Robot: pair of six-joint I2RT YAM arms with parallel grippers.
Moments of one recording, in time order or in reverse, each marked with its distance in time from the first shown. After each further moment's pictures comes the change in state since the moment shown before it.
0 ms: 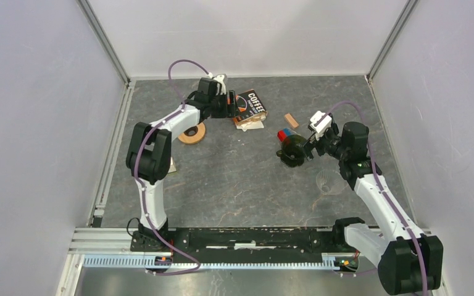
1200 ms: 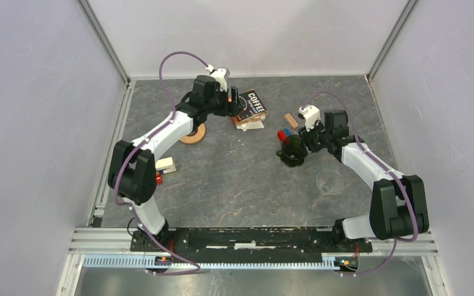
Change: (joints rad) left arm -0.077 -0.249 -0.105 0.023 -0.054 0.060; right arm 0.028 0.415 0.185 -0.172 0.182 0.117
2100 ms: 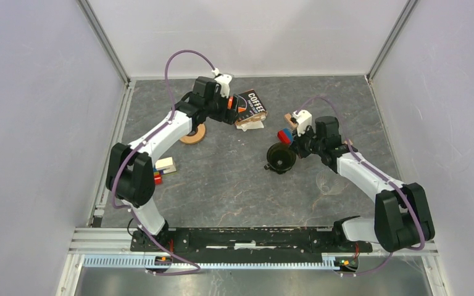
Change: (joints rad) left arm -0.013 -0.028 0.017 -0.151 -0.018 0.194; right arm 0.116 -0.078 -0.099 0.137 -0.042 0.177
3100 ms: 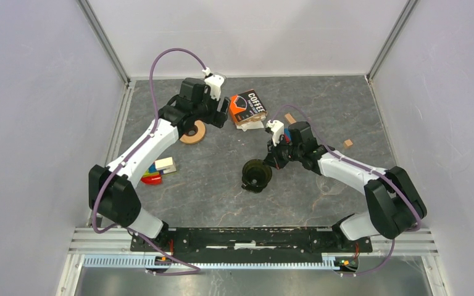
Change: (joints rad) left arm 0.000 -0.206 -0.056 -0.135 -0.112 0.138; right arm 0.250 0.124 0.032 0.053 -0.132 0.172
